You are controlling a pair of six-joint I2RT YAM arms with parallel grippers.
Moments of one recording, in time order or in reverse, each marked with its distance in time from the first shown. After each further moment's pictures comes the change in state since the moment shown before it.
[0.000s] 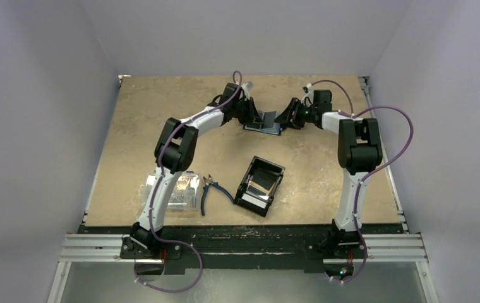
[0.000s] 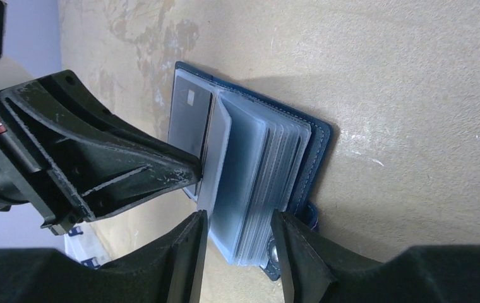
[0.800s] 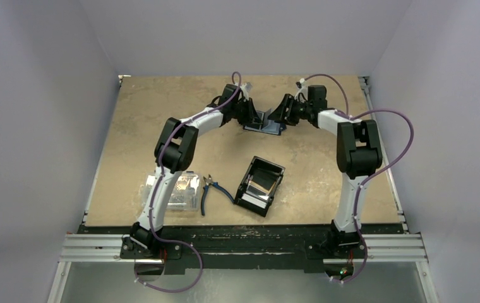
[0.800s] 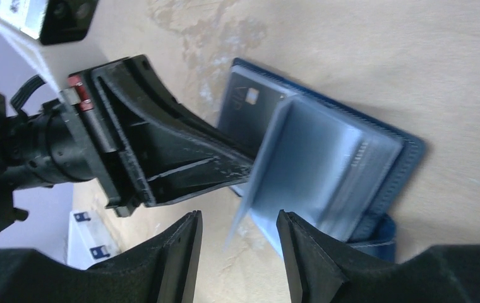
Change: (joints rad) left arm 0.010 0.010 -0.019 0.031 0.011 -0.002; right arm 0.053 -0.071 -0.007 -0.003 0.014 -0.027
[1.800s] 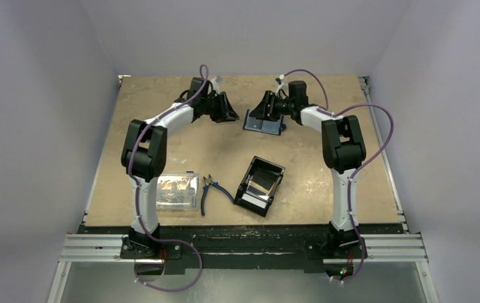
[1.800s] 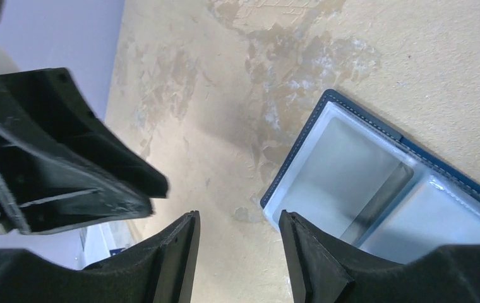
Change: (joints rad) left arm 0.144 -0.343 -0.319 -0.091 0.061 0.010; right arm 0.122 0.135 0.162 0.075 -0.074 0.064
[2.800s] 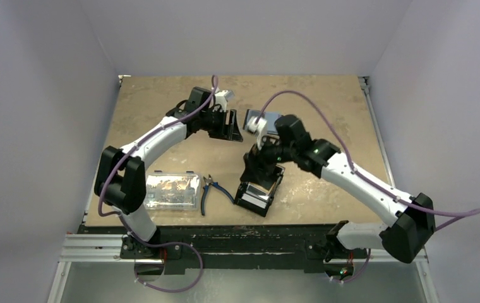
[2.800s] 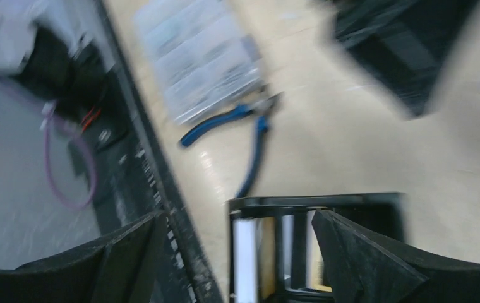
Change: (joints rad) left arm -0.127 -0.420 -0.279 -0.212 -0.013 0.287; right arm 0.382 -0.953 -0.442 -0.566 0.270 -0.519
